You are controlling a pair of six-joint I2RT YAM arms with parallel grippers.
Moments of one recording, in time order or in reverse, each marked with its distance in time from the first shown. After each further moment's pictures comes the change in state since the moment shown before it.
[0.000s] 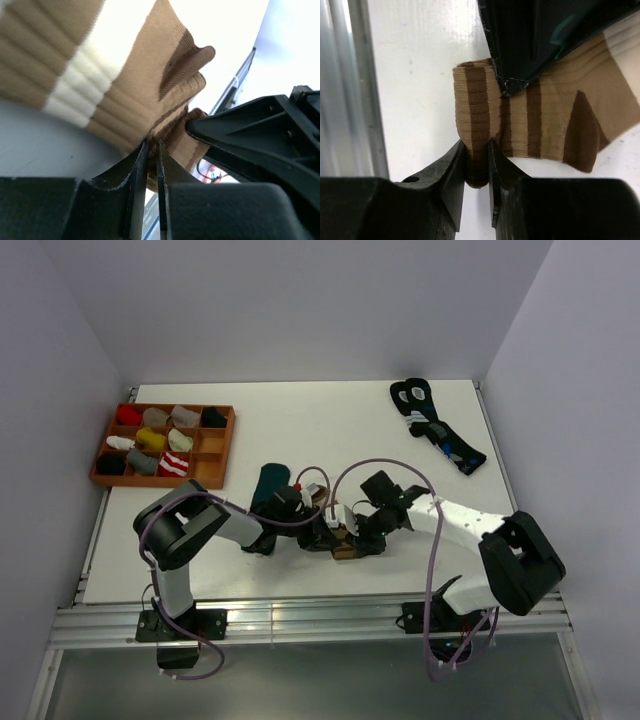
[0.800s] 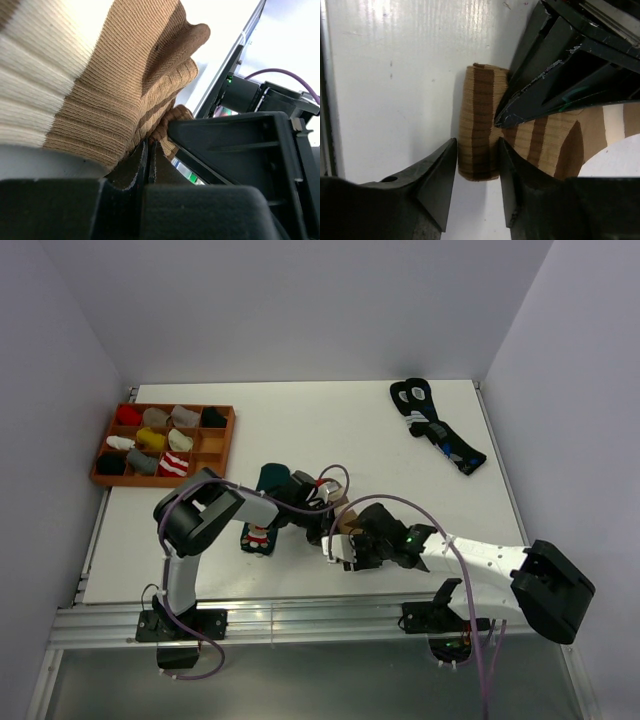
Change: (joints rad) left arm 0.021 0.136 0.240 -0.269 0.243 0.187; right arm 0.231 -0.220 -0.234 0.281 0.278 0.007
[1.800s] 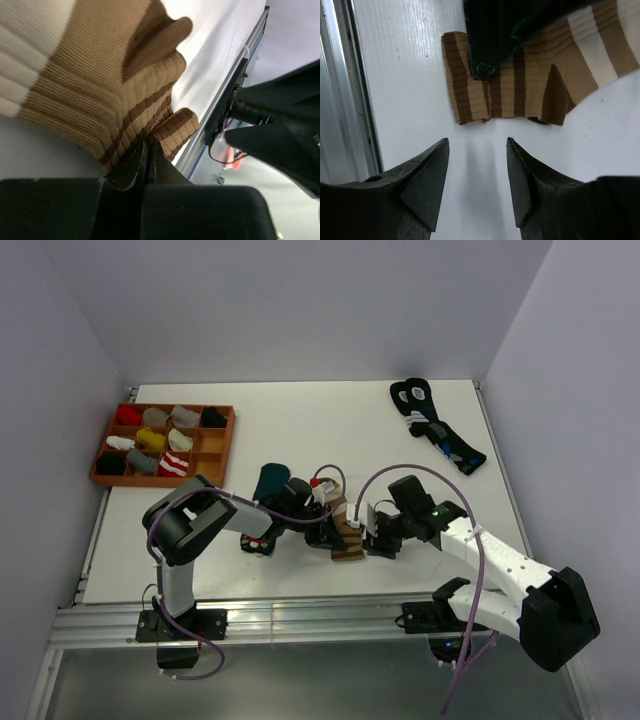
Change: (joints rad) left arm -0.041 -0.090 -0.131 0.176 -0.159 0.002; right arm -0.356 -0.083 0.156 -0.340 -0.292 -0.016
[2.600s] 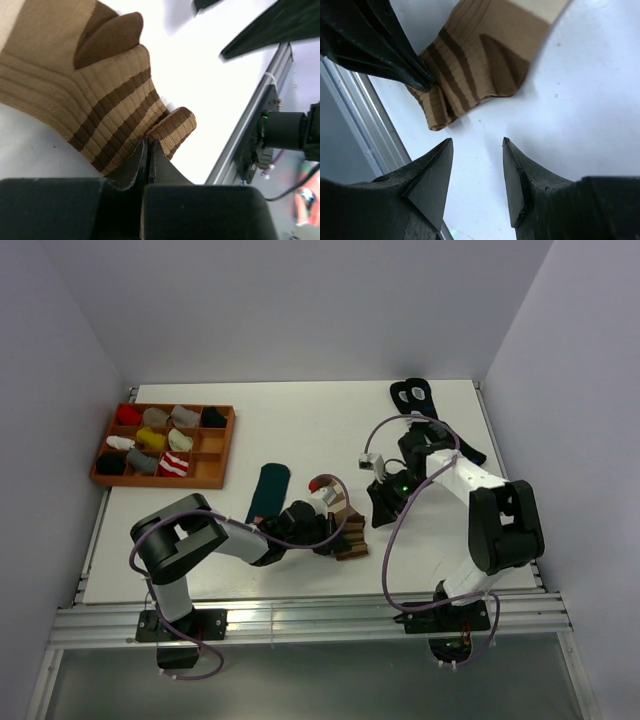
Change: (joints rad) left arm -0.173 -0.121 -0.140 0.203 -0.422 0.121; right arm -0.281 0.569 0.415 -0.277 -0.141 0.153
